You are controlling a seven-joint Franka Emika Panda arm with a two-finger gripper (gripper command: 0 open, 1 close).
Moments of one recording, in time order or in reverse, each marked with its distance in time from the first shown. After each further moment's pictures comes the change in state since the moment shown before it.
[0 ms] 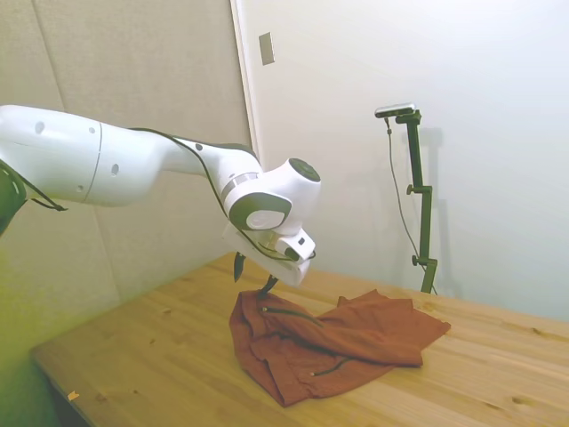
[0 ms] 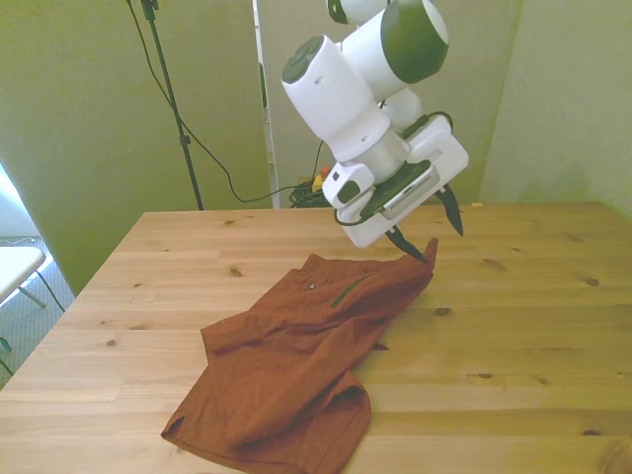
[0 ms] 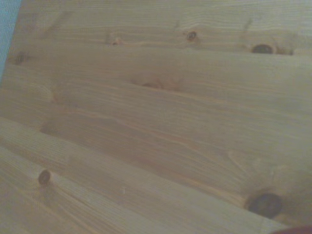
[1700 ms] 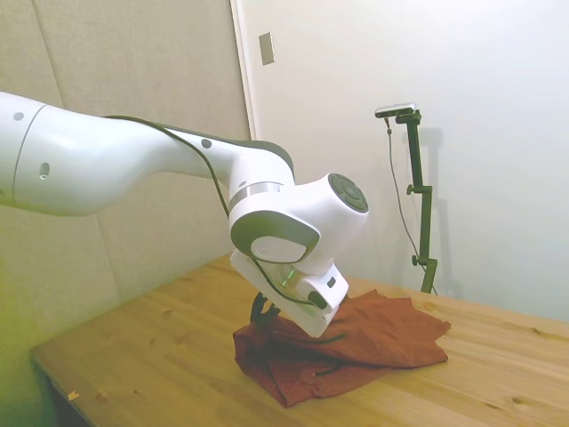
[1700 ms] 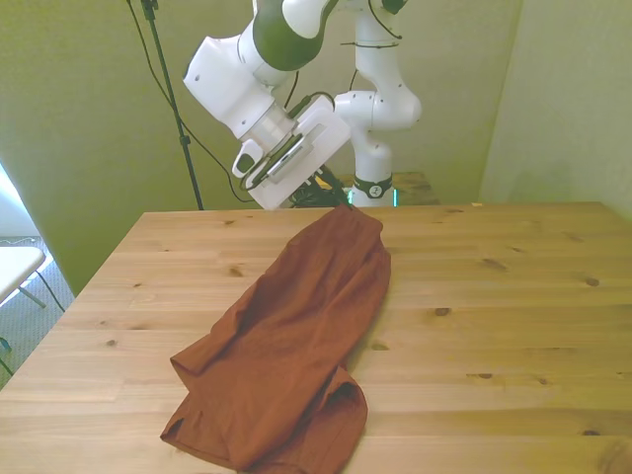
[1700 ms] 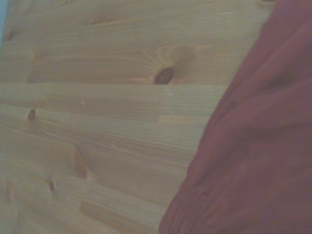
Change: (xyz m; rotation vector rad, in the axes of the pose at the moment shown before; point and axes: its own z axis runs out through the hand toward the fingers) arm -0.041 0.166 -0.091 0.085 -0.021 0.077
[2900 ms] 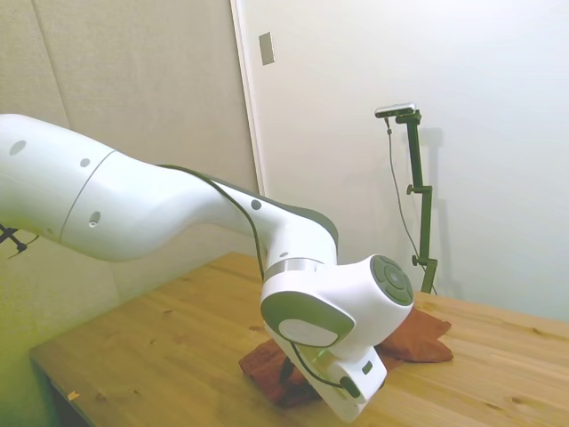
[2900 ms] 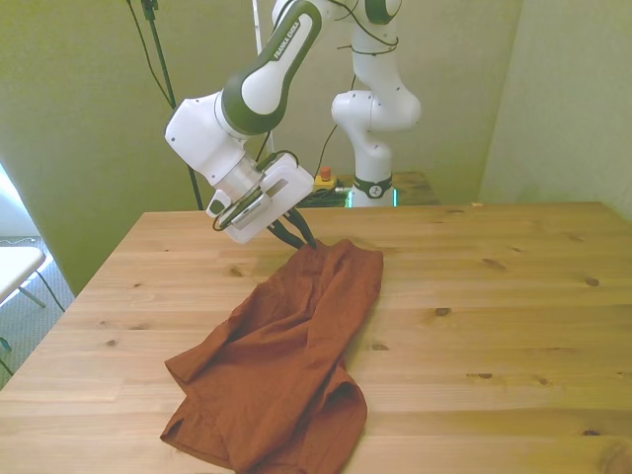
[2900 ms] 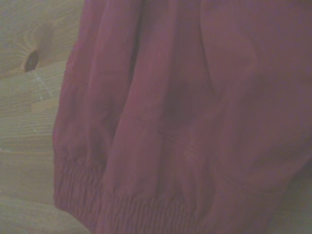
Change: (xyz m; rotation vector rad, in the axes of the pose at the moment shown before) arm 0.047 0.121 0.025 -0.003 0.044 0.201
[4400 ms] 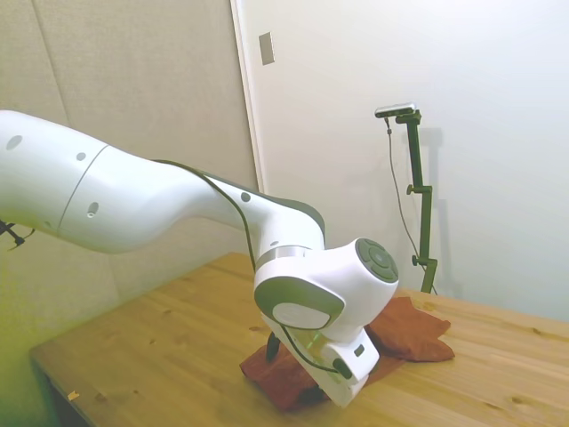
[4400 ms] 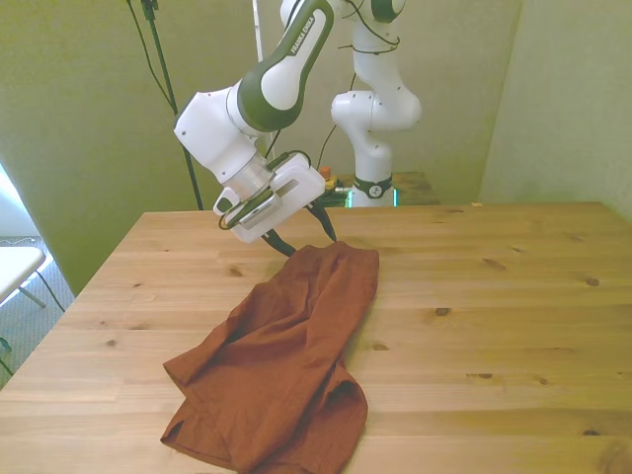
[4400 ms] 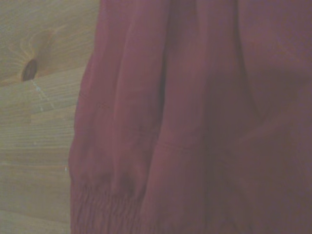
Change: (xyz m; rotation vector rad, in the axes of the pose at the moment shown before) arm -0.006 -0.028 0.007 -0.042 0.025 0.011
